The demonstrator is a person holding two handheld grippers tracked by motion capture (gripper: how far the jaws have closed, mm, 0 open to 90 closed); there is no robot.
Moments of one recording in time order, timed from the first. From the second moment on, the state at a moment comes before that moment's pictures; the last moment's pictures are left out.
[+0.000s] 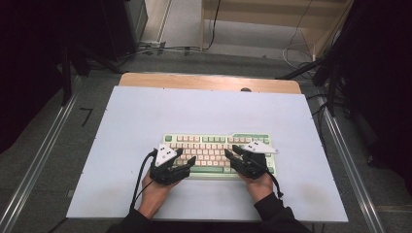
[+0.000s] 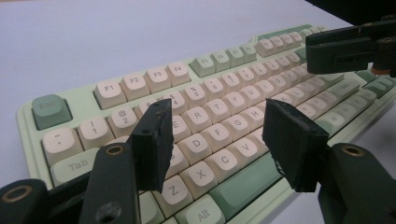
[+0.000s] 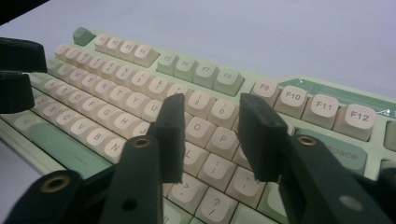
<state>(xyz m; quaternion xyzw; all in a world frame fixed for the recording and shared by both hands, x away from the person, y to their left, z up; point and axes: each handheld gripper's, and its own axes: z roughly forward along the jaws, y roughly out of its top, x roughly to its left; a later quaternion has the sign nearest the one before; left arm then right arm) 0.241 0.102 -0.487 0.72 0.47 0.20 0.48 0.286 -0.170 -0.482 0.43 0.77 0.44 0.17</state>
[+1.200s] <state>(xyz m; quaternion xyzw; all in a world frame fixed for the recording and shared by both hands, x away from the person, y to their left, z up) 0.233 0.113 -0.489 0.71 0.48 0.20 0.47 0.302 -0.148 -0.493 0.42 0.79 0.41 0.16</state>
